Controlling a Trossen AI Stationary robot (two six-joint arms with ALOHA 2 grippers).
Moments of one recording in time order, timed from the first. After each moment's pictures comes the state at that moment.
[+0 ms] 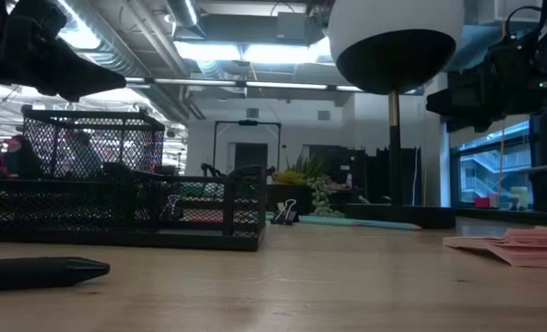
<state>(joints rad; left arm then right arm) -0.40 0.02 0.05 -0.08 -0.76 0.04 -0.37 0.00 0.01 0.04 0.06 0.10</state>
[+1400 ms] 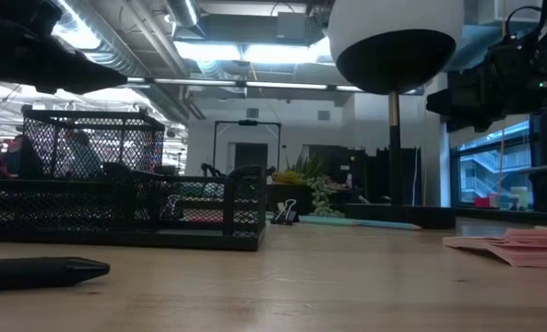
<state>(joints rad) -0.40 0.02 0.06 -0.08 -0.68 0.19 -0.37 0.00 0.01 0.04 0.06 0.10</state>
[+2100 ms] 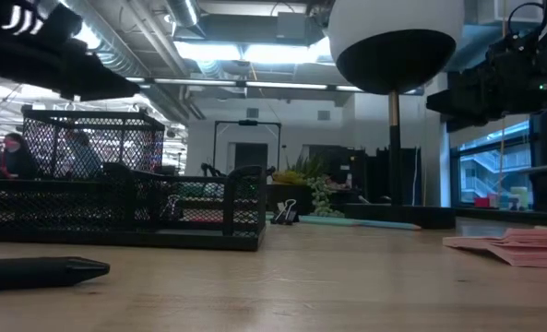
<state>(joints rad) -0.22 0.29 0.10 0.09 -0.93 0.03 -0.37 0.00 0.01 0.04 0.06 -0.03</state>
